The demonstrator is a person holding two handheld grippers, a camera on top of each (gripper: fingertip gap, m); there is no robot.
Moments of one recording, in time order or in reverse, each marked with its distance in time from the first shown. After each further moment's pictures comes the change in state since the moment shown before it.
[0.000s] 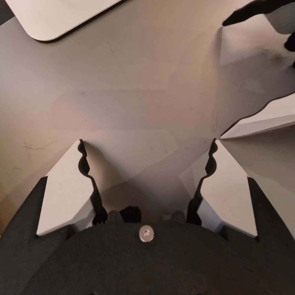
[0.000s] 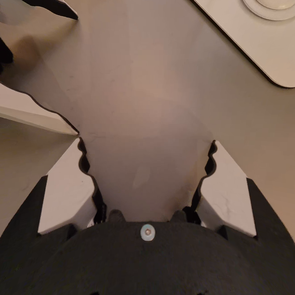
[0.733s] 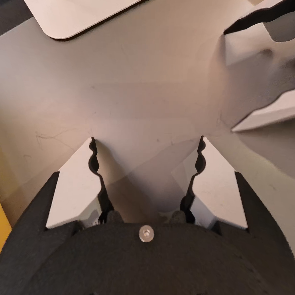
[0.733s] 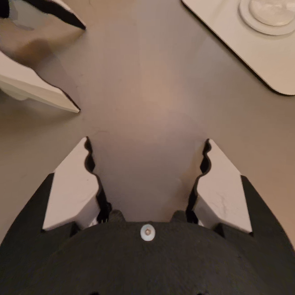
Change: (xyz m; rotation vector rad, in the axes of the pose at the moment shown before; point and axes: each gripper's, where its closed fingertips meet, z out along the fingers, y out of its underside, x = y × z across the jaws) left arm -0.008 0.004 -0.009 0.039 -0.018 -0.020; right arm -0.003 0.001 -0.004 0.081 -0.058 -0.050
